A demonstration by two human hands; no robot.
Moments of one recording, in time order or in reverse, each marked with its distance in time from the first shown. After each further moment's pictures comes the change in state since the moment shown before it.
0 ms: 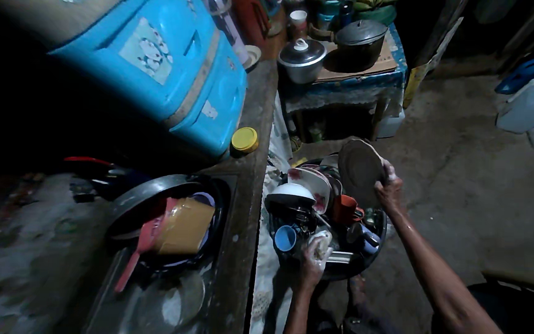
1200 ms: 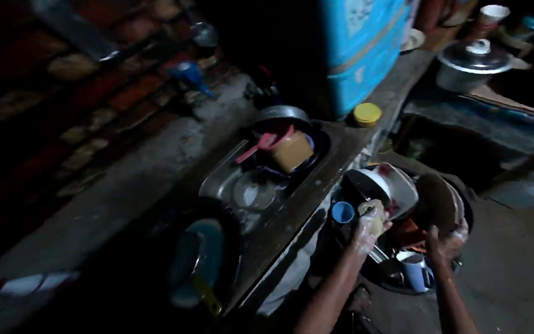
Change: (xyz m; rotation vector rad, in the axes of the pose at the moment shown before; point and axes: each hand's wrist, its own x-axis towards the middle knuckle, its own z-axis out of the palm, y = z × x) left_hand 0.025 0.074 -0.036 -1.302 0.507 -0.581; right_hand -0.080 -0.013 0.049 -0.028 -0.275 0.076
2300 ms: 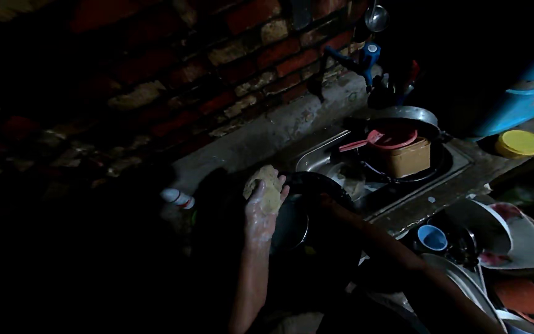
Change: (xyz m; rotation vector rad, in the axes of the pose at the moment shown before) left_hand -0.279 0.344 -0.250 -0.162 0.496 0.896; right_hand -0.316 -0.423 0.247 -0.412 -1.612 -0.798
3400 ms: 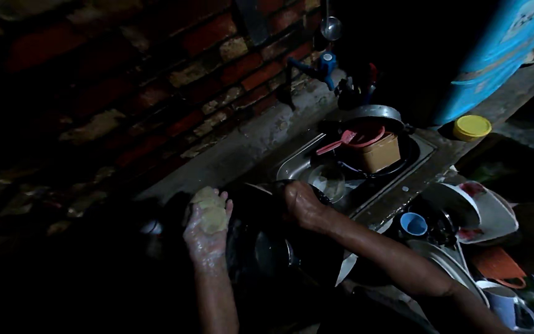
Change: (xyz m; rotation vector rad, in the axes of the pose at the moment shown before) left_hand 0.036 0.024 -0.053 0.001 0.017 0.175; right_hand -0.124 -0.087 -0.088 -0.025 0.378 -0.393
